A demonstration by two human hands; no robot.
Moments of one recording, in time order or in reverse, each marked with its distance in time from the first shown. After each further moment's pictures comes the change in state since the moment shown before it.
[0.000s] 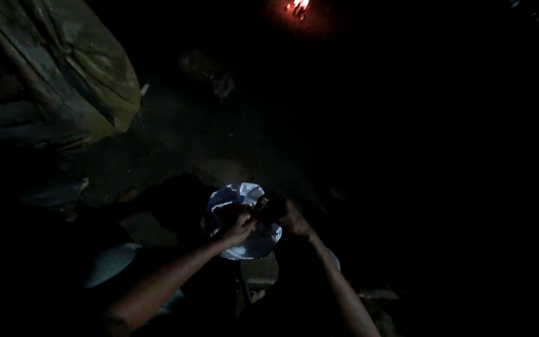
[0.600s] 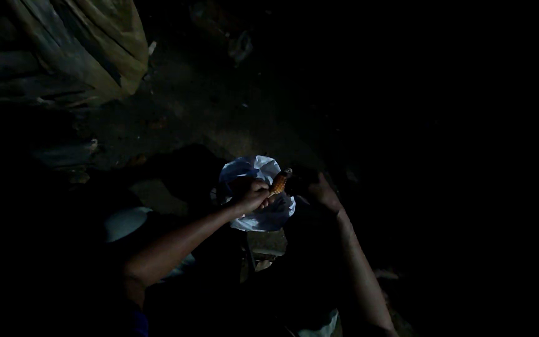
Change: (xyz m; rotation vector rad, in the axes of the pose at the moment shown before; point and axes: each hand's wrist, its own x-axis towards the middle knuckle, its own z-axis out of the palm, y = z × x) left_hand 0.003 0.002 0.000 -0.353 0.037 0.072; right_hand -0.001 0.014 -0.011 0.294 0.090 0.088
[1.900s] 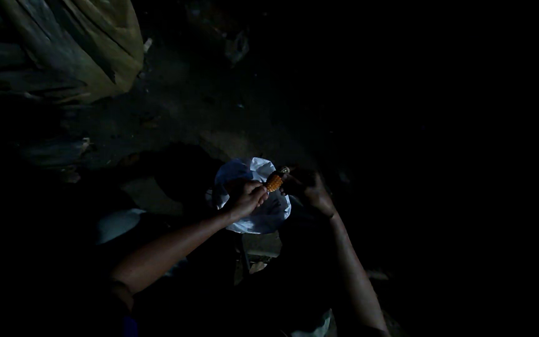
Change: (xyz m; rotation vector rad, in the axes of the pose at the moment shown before) left_hand -0.009 0.006 0.002 0.020 0.140 0.060; right_hand -0.004 -0.004 0.003 0.089 -0.020 -0.149
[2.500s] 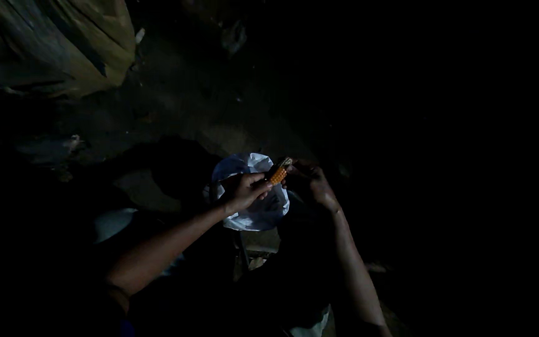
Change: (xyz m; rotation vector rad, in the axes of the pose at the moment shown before) left_hand 0.009 0.003 -0.008 -0.050 -0.065 0.114; right_hand 0.008 0.001 -0.004 0.166 0.020 -0.012
